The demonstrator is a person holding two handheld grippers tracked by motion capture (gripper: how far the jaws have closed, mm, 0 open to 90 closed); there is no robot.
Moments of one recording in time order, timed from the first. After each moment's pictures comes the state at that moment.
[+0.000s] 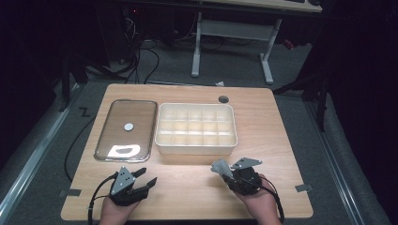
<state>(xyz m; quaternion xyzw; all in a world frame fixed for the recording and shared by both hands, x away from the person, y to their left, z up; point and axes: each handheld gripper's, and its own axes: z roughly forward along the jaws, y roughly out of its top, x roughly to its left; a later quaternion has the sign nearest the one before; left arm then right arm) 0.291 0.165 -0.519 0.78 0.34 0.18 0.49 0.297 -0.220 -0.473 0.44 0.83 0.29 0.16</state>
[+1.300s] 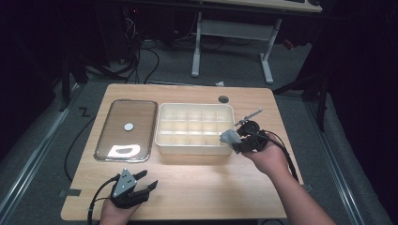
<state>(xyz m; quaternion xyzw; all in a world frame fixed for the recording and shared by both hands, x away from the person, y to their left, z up) 0.286 0.164 -0.520 0.79 0.34 0.18 0.48 0.395 -0.230 -0.389 0.46 0.86 0.17 0.12</state>
